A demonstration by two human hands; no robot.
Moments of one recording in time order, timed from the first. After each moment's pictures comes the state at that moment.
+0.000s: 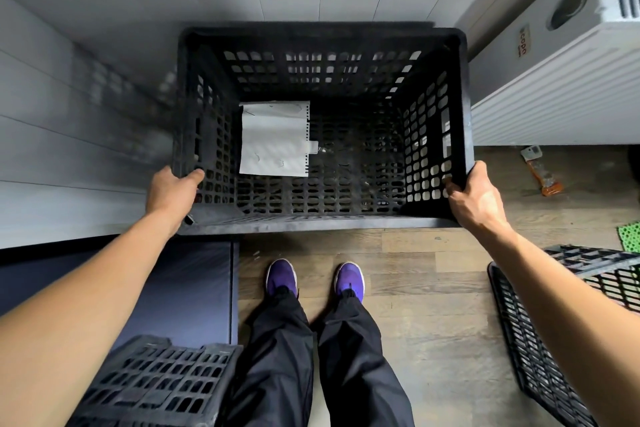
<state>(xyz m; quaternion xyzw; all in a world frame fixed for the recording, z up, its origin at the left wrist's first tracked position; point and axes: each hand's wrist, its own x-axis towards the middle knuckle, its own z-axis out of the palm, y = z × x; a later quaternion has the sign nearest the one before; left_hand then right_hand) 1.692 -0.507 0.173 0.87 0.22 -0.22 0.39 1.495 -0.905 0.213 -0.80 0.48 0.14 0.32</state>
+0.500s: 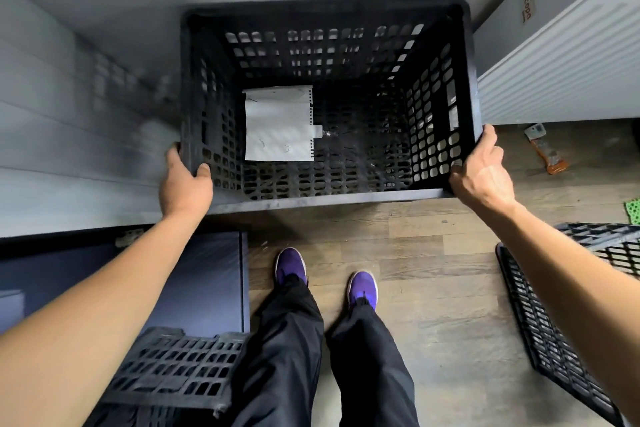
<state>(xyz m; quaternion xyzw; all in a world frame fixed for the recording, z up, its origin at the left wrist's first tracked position) 1.661 -0.507 0.179 0.93 0.15 -0.18 0.28 1.489 -0.887 0.214 -0.86 0.44 0.18 0.20</state>
